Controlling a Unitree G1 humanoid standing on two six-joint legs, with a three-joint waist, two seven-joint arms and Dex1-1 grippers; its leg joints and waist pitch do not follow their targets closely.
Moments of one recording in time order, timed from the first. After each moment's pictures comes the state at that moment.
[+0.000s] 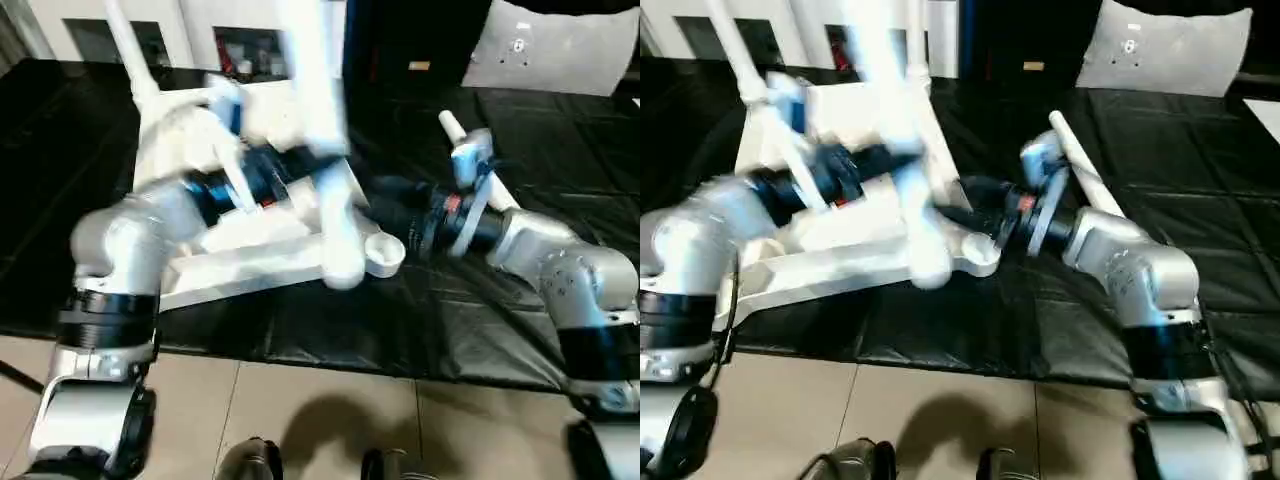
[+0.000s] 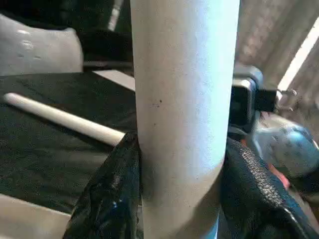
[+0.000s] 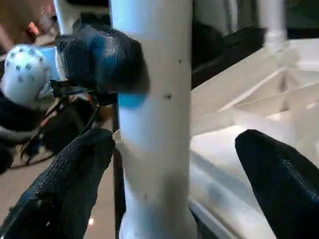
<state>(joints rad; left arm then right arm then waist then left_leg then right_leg) -0.71 0.35 -0.04 0.07 -0.65 0.70 -0.92 -0.59 -0.42 0.07 0.09 0.62 0.68 1.00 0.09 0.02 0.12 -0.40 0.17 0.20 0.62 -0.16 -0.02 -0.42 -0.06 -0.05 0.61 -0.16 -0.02</state>
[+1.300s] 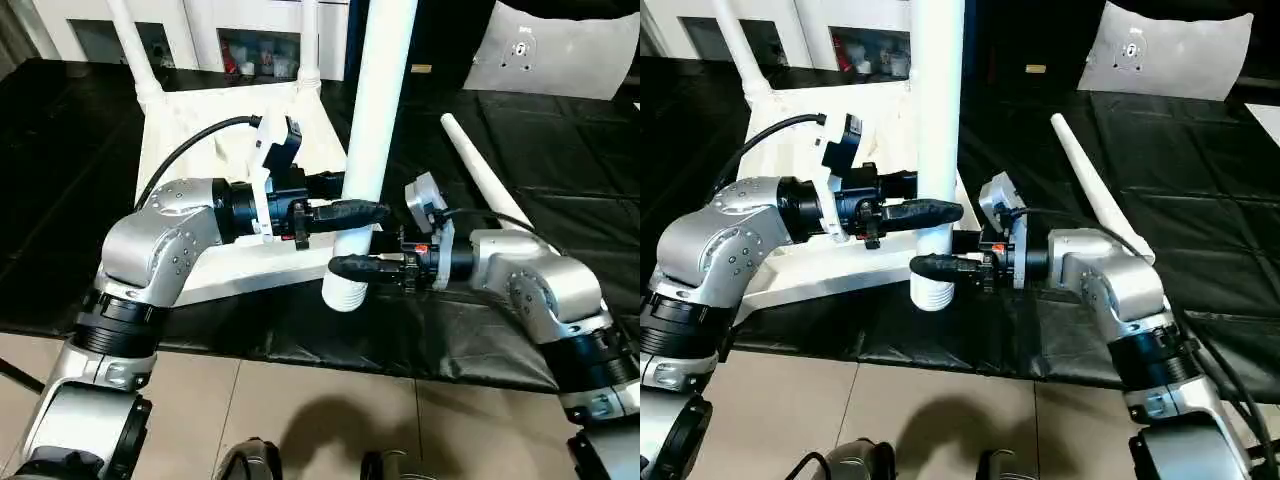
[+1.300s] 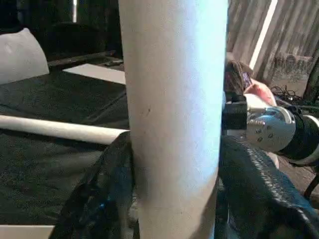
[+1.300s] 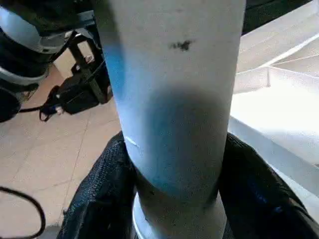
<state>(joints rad) -0.71 0.36 -0.12 0.09 -0.55 0.57 -1.05 -0.57 -0.40 0.19 0.16 0.50 0.58 1.12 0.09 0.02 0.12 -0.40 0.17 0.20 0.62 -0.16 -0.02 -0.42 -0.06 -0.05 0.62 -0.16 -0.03</state>
